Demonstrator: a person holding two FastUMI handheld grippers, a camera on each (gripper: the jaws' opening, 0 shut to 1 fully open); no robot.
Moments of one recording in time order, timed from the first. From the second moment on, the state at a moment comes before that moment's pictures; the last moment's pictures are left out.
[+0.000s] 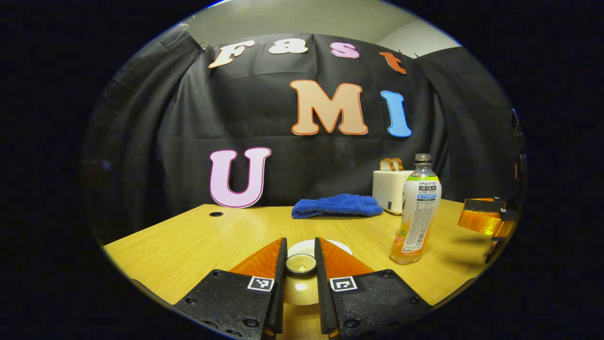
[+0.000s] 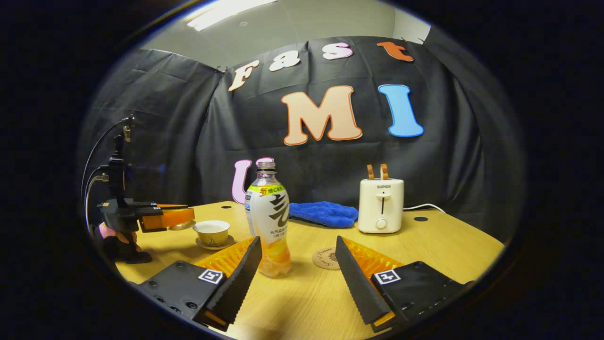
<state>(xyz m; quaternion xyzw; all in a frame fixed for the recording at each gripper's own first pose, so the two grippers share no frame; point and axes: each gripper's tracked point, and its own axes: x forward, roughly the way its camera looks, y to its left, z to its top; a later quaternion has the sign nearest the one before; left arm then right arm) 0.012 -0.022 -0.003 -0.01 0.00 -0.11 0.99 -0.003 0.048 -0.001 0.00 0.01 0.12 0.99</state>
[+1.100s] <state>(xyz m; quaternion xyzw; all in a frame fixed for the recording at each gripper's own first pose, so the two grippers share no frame) 0.014 0.032 -0.005 0.00 -0.01 -0.06 1.00 0.080 0.118 -0.024 -0.01 0.07 0.11 0.99</state>
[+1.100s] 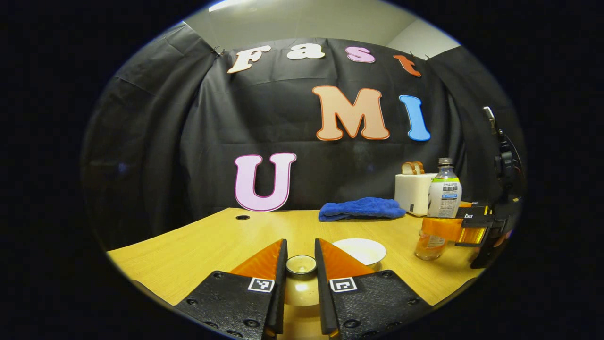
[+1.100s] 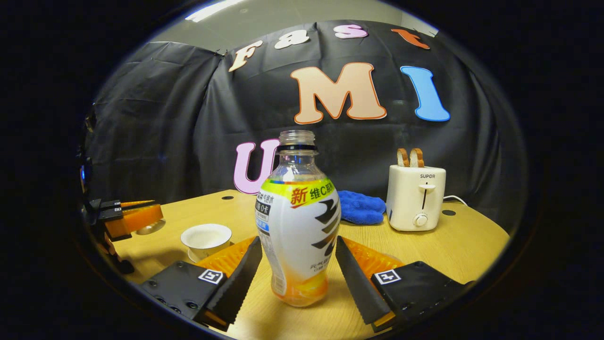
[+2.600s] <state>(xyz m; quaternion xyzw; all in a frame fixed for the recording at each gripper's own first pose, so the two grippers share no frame) 0.022 0.065 -0.007 0.00 0.00 -0.04 1.00 0.093 0.100 0.053 -0.44 0.02 0.00 0.90</state>
